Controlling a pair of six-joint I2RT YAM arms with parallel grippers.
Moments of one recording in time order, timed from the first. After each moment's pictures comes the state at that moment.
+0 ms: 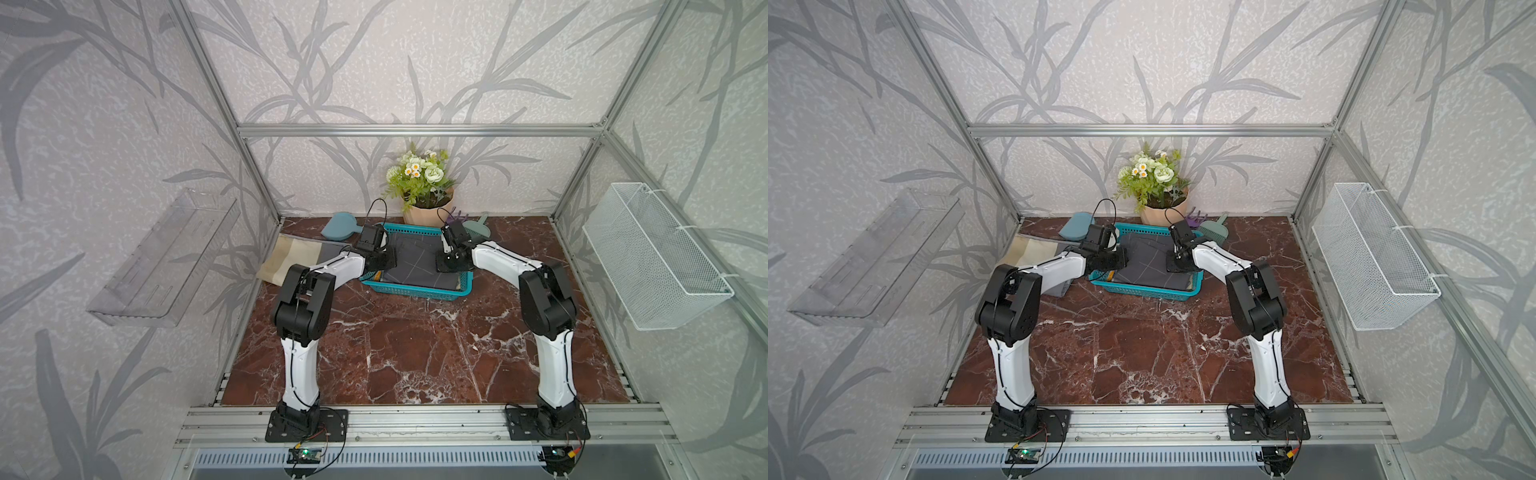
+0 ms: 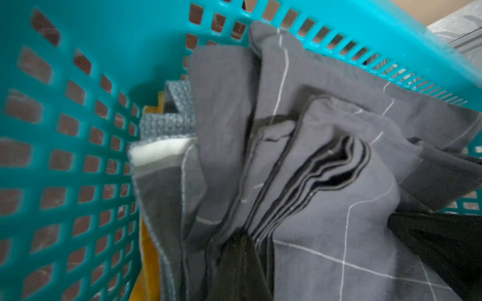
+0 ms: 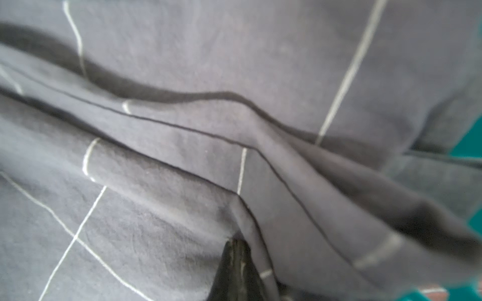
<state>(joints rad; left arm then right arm) -0.33 2.03 1.37 -0.17 0.19 -0.43 0.44 2.13 1.62 -0.56 -0.03 0.40</state>
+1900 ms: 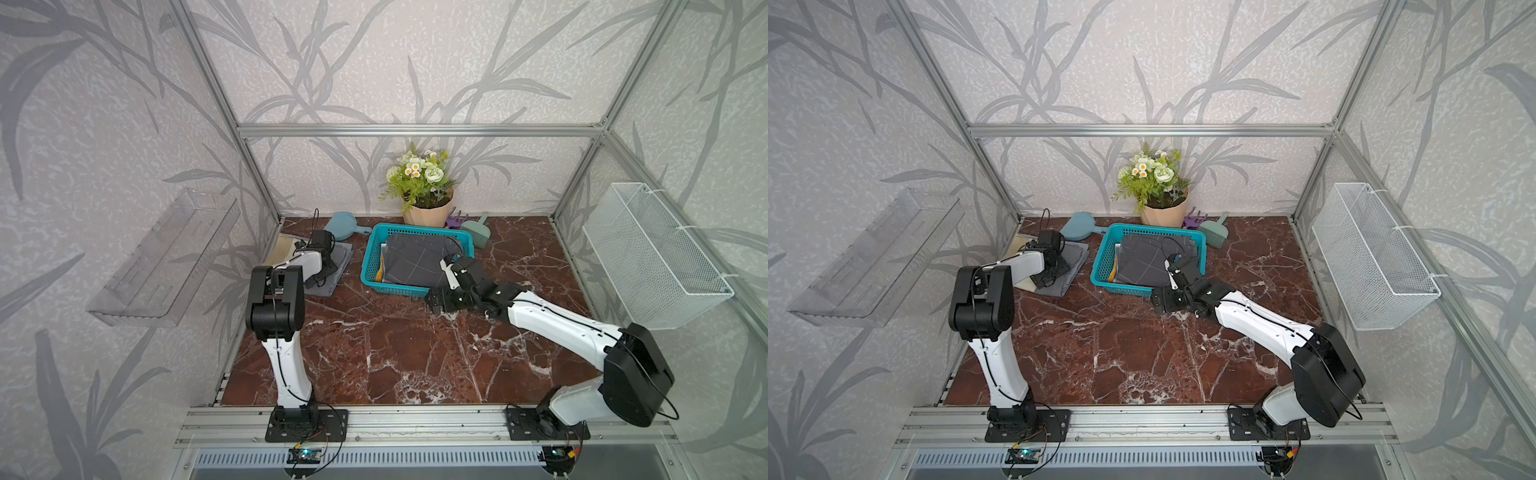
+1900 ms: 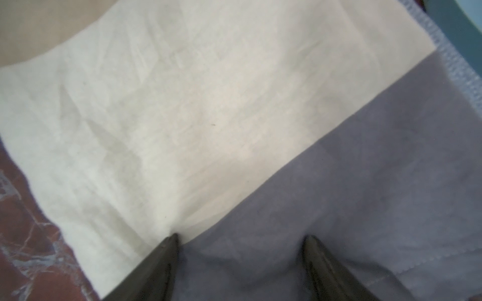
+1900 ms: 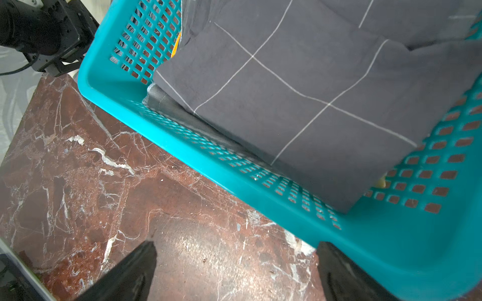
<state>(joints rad) 0.02 2.02 1.31 -0.43 -0.34 -0.65 0.69 1.45 0.99 -0.40 -0.04 0.45</state>
